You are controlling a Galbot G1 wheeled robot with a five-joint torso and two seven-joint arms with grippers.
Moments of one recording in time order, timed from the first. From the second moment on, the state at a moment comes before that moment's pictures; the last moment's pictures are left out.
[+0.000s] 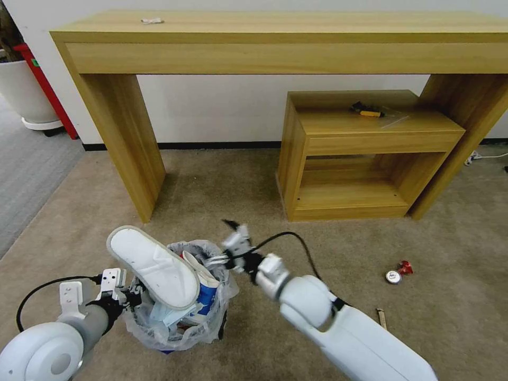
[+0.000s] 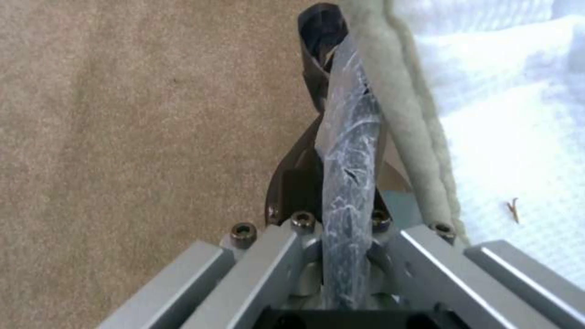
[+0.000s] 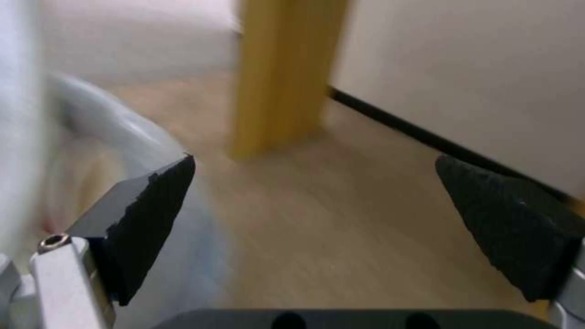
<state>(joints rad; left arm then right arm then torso) 1.67 -0.94 -0.77 -2.26 -0.99 0.74 -0.33 -0.98 1.08 -0.14 1.94 0.22 -0.25 0.03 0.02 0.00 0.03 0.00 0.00</state>
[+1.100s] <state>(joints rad) 1.71 -1.00 -0.76 -2.28 -0.83 0.74 -0.22 -1.64 1.13 0.60 1.88 0.25 -0.04 -0.07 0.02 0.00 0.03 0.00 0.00</state>
